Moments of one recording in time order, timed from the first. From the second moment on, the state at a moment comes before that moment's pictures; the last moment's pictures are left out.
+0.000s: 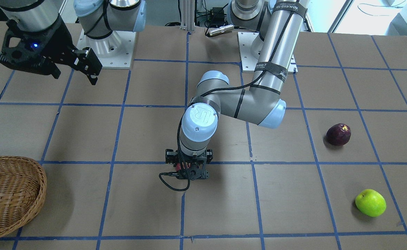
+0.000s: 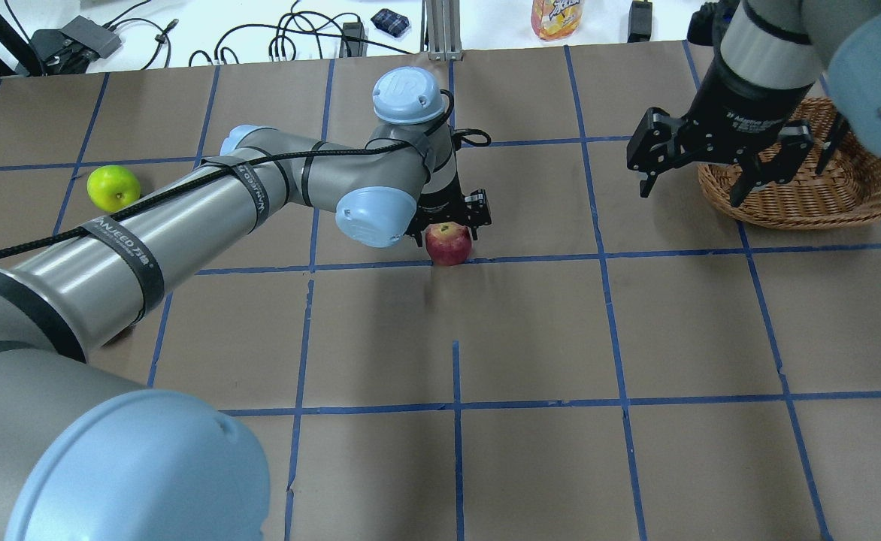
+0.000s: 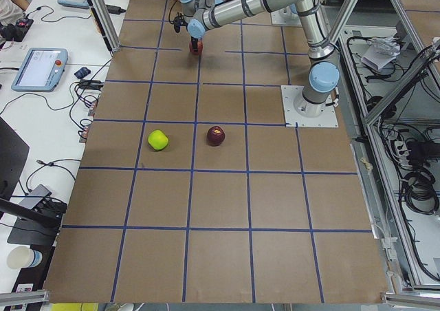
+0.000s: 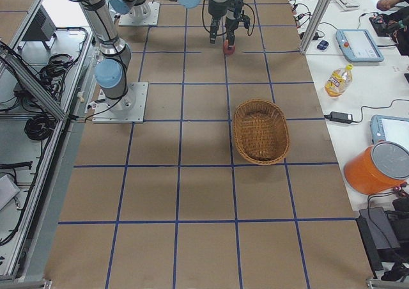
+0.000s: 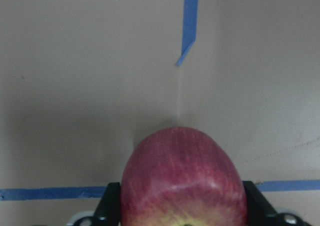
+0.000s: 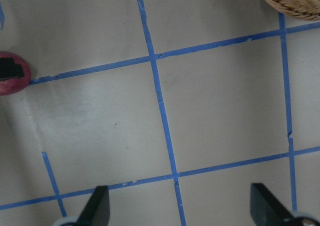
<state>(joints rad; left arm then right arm) -1.90 -2.15 -1.55 -1.03 1.46 -0.37 1.53 -1.59 1.65 -1.57 -1.57 0.15</state>
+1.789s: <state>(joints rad) -1.13 -1.91 -1.44 -1.53 1.54 0.55 1.85 -1.19 1.57 -1.97 -1.53 0.66</state>
